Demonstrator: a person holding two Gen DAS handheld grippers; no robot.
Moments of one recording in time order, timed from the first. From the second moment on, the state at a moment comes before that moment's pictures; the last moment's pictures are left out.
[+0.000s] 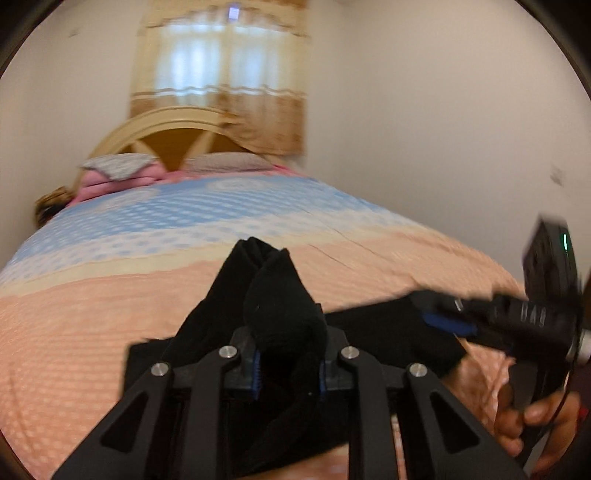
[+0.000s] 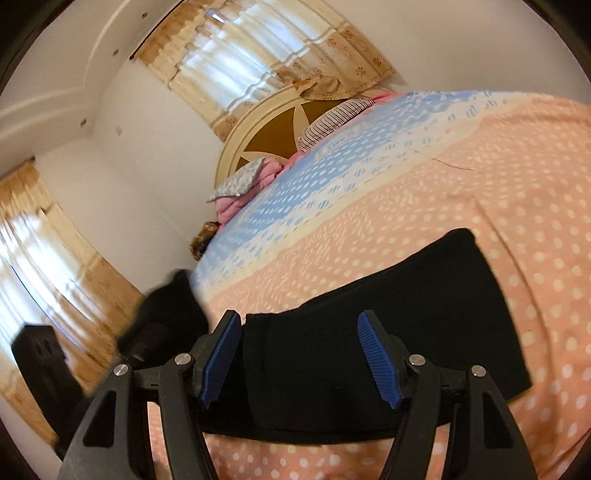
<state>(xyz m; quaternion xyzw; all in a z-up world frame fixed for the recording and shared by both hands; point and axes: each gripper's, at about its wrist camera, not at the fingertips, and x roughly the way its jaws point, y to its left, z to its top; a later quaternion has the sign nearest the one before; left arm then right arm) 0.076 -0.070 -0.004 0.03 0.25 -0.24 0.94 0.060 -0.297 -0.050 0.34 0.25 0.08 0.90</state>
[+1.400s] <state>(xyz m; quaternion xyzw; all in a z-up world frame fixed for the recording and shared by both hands) 0.082 0.067 -0.015 -0.04 0.32 -0.12 0.94 0.098 -0.170 -0.052 0.06 0.34 0.14 0.93</state>
